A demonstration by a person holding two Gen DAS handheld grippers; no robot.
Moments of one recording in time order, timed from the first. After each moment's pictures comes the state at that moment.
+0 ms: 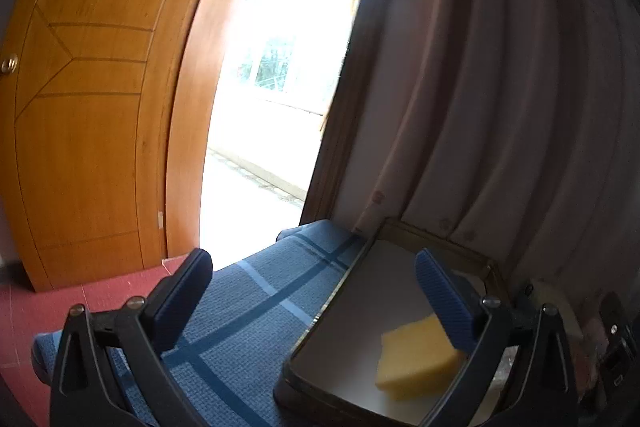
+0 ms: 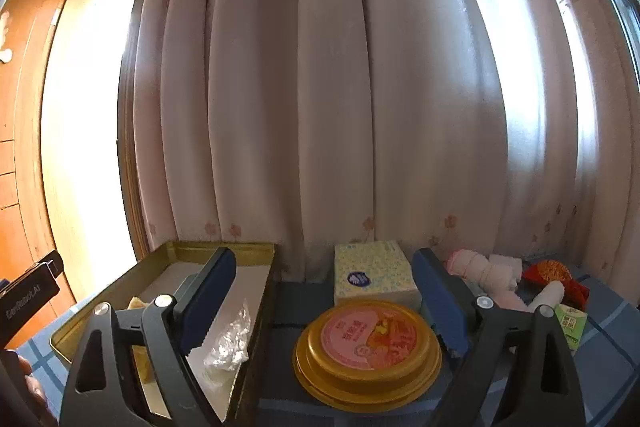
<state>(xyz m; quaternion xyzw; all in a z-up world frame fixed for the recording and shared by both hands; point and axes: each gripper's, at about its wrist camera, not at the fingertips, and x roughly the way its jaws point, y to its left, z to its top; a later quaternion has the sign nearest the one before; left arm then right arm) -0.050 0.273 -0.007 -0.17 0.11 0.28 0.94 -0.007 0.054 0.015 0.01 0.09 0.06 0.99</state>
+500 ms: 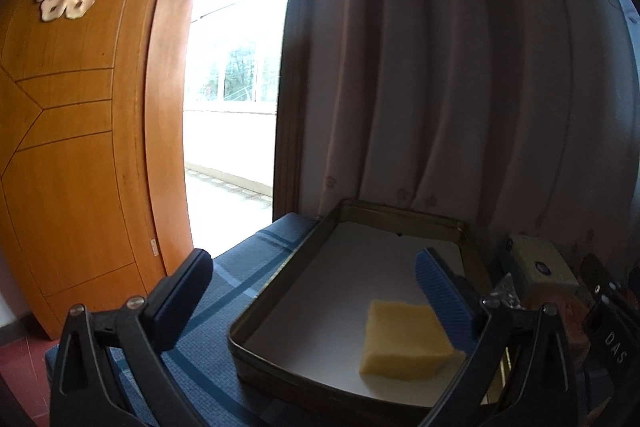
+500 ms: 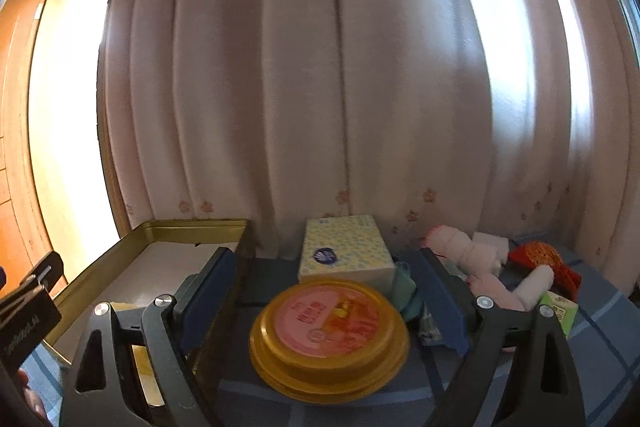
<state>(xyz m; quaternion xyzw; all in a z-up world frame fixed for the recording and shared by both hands) -0.039 0.219 -0.002 -0.08 0.13 0.25 0.96 0.006 0.022 0.005 0.02 0.14 0.05 0.99</state>
